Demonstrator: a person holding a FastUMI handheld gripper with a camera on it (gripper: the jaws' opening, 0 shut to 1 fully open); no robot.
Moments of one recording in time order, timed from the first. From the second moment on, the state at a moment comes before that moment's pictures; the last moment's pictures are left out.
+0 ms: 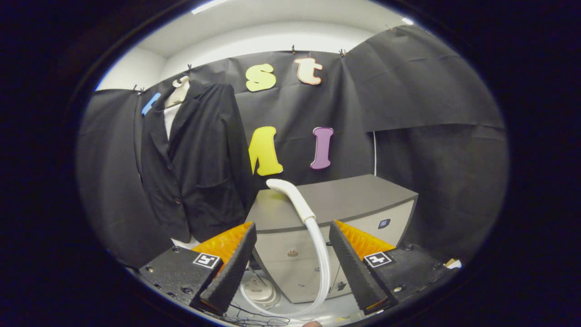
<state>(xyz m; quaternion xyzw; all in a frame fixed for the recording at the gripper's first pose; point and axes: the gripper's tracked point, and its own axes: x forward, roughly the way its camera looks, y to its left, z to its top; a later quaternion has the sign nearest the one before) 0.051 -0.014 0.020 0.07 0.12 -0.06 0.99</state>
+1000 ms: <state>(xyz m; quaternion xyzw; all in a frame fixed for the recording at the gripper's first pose) 0.245 -0.061 -0.033 0.14 0.37 0.09 0.91</state>
